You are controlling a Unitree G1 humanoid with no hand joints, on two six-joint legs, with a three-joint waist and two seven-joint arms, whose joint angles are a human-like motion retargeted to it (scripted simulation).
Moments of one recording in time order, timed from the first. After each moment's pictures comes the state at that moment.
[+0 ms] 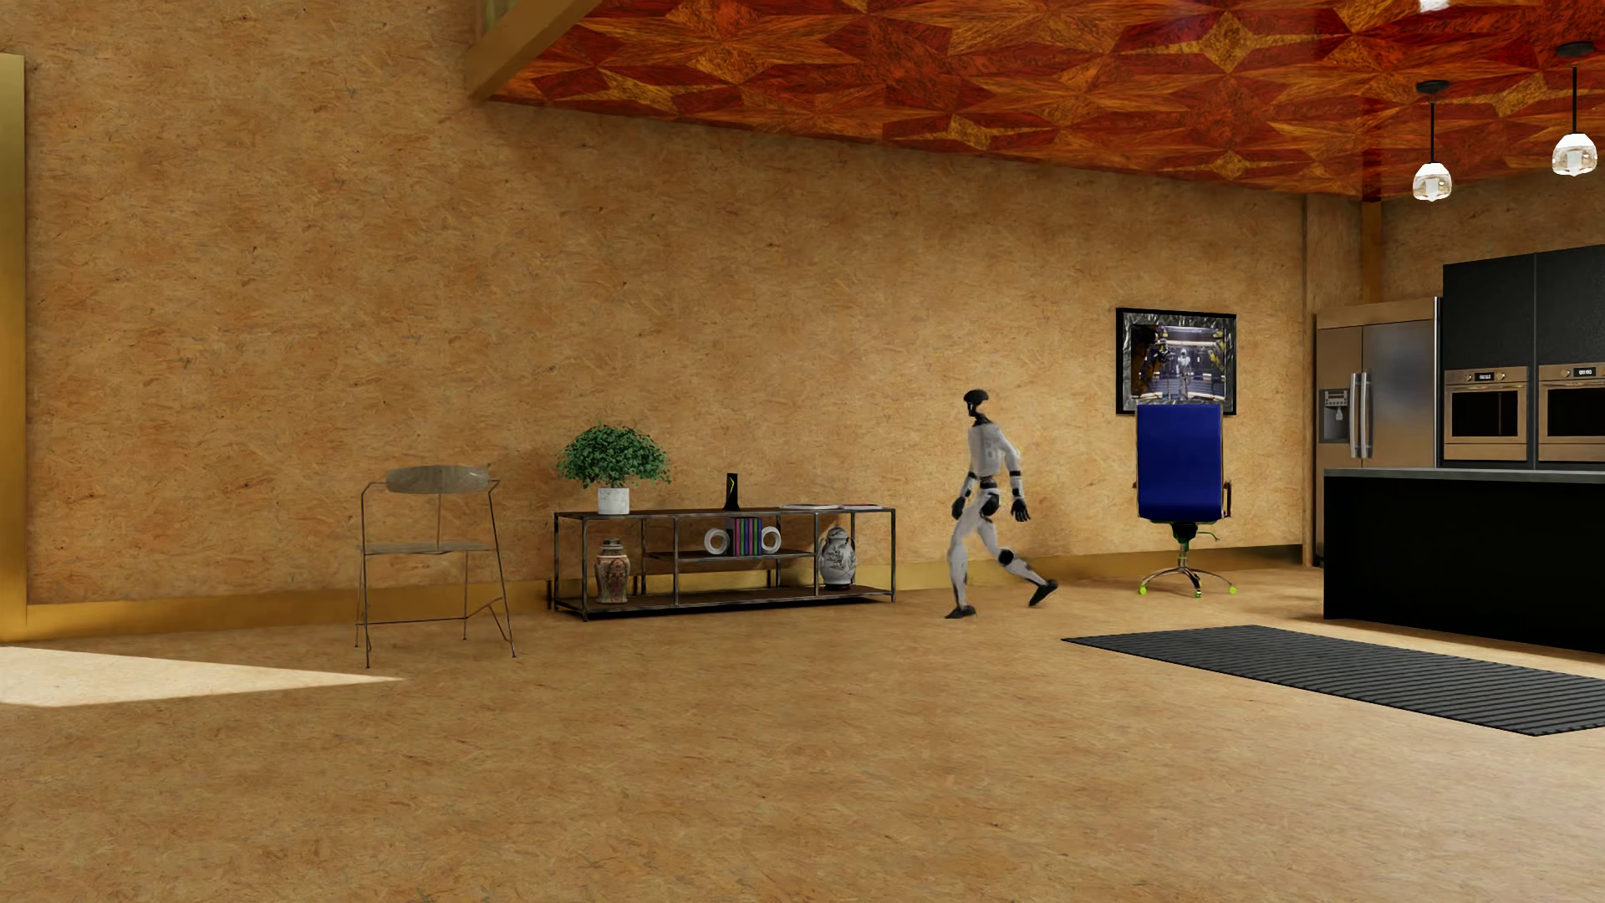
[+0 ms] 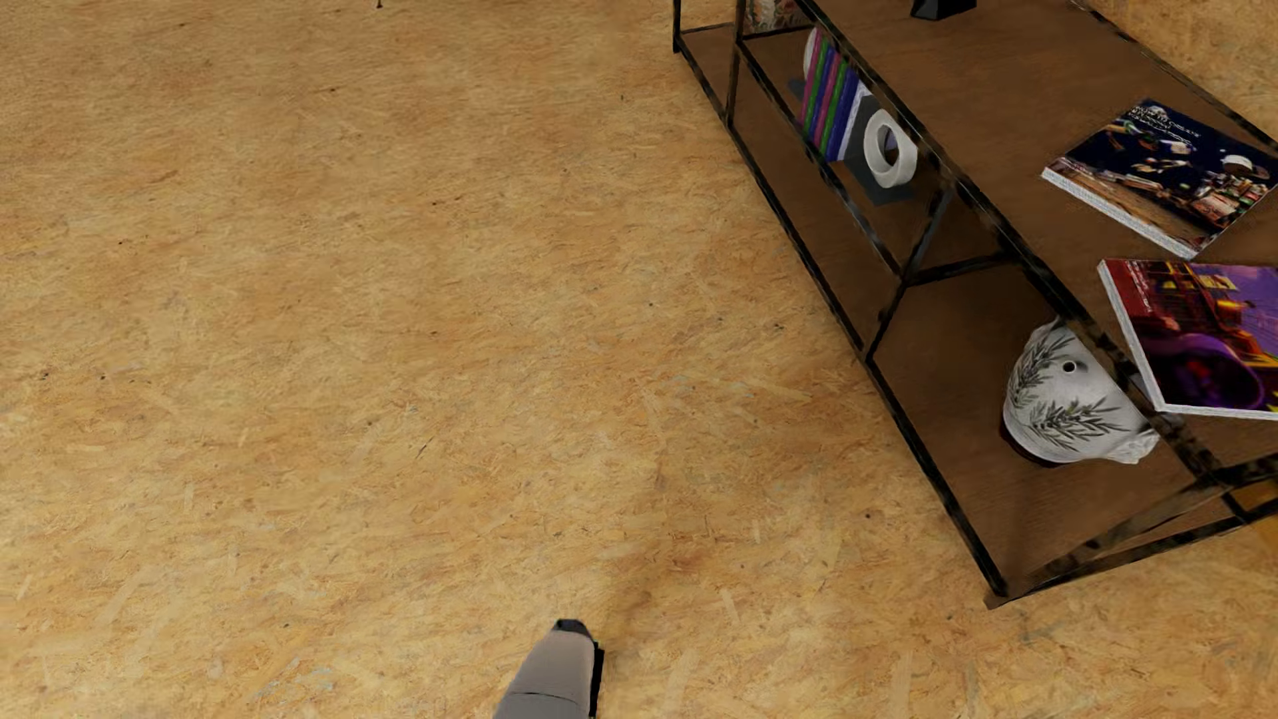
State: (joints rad) body -0.66 0.35 0.16 0.05 -0.25 -0.03 0.00 0.00 0.12 0.69 0.59 0.42 0.22 0.20 -0.31 0.40 -0.43 0.00 0.00 -0.78 0.37 1.00 0.72 0.00 0.00 0.00 0.00 0.00 0.00
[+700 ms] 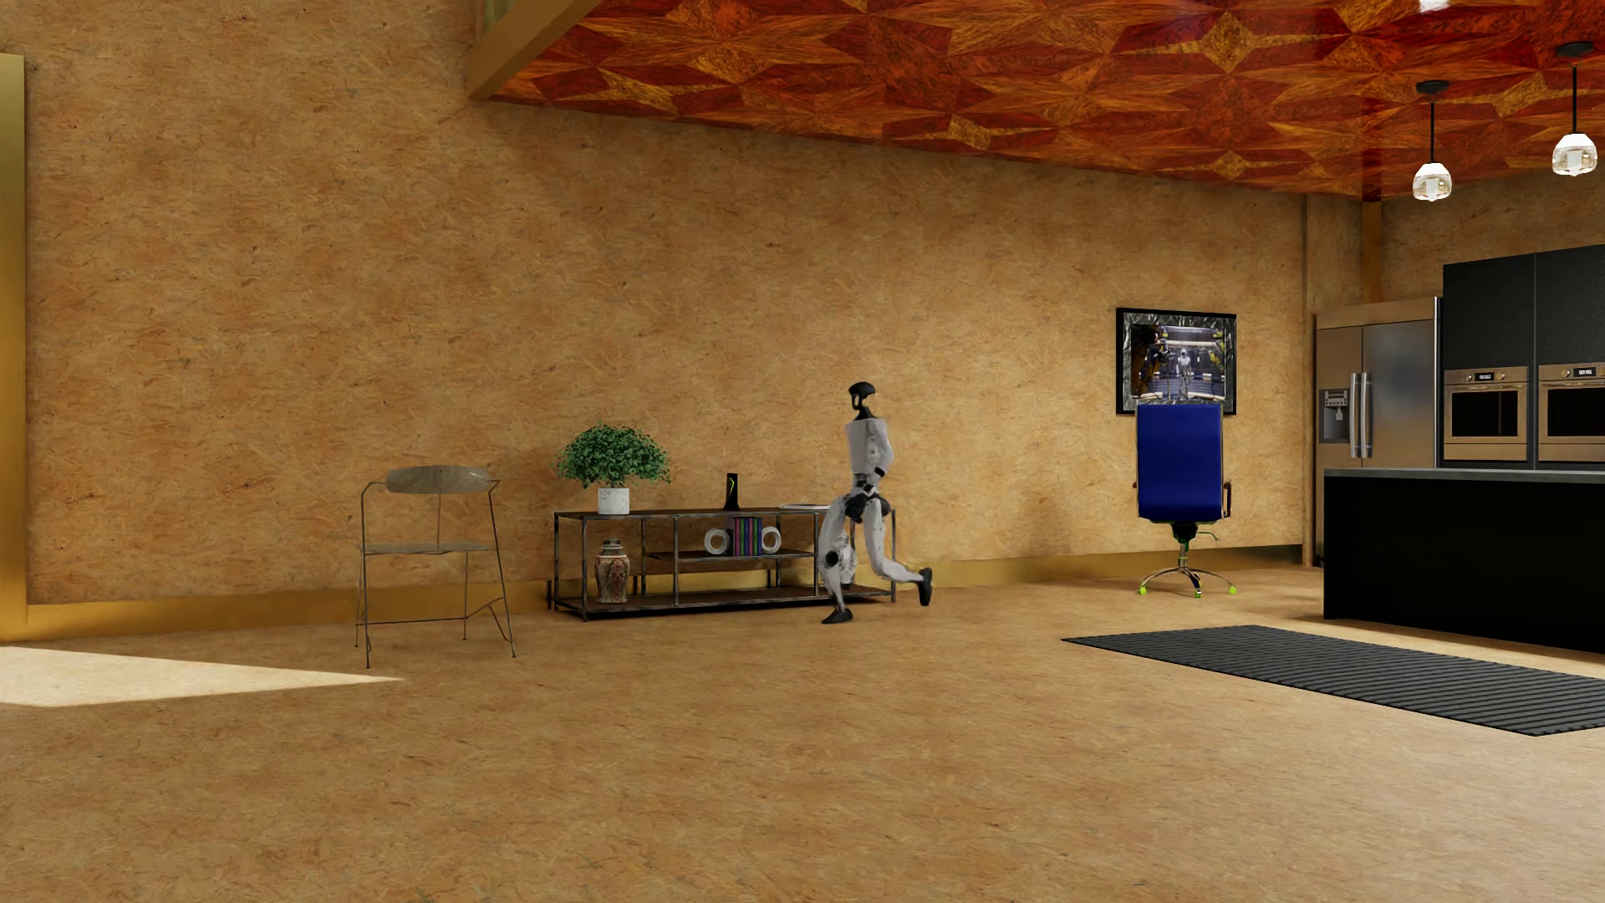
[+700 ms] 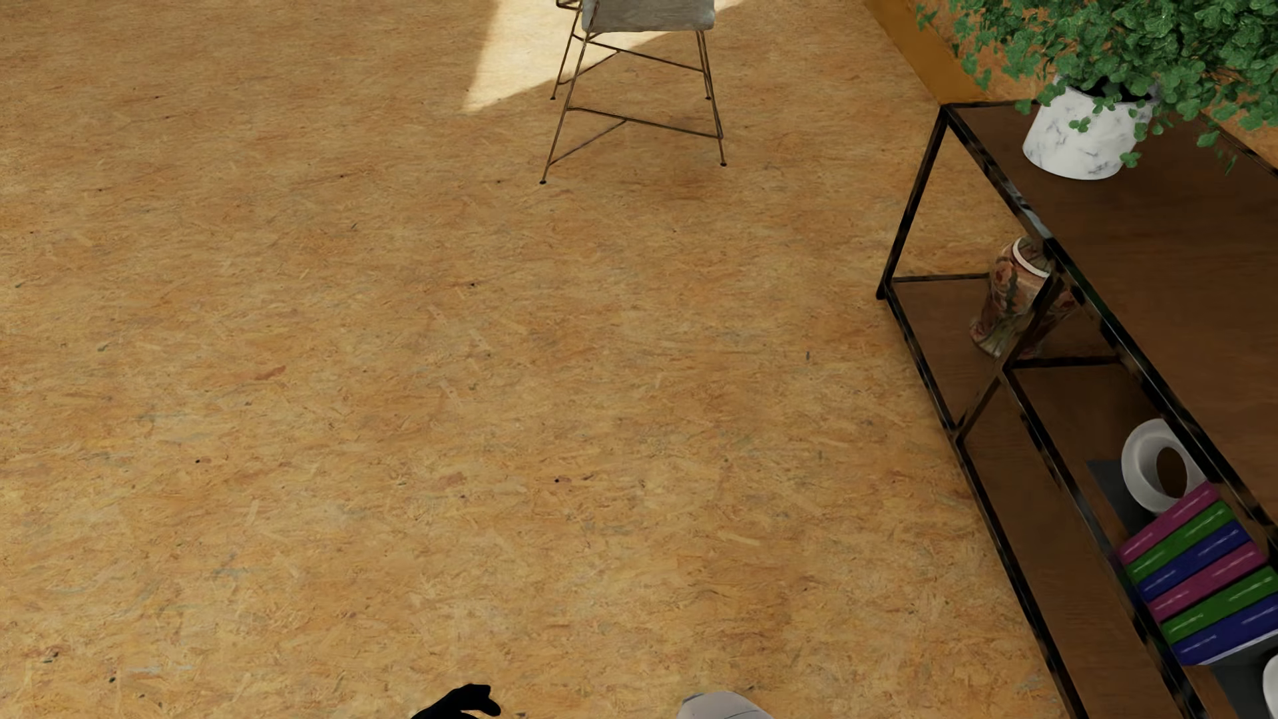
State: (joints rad) body 0.10 -0.40 -0.29 0.04 0.01 -0.01 0.00 0.00 0.10 1.28 0.84 0.12 0.44 0.08 -0.24 0.41 -0.36 0.00 0.00 -0.48 0.51 0.67 0.94 0.00 0.00 0.00 0.00 0.00 0.00
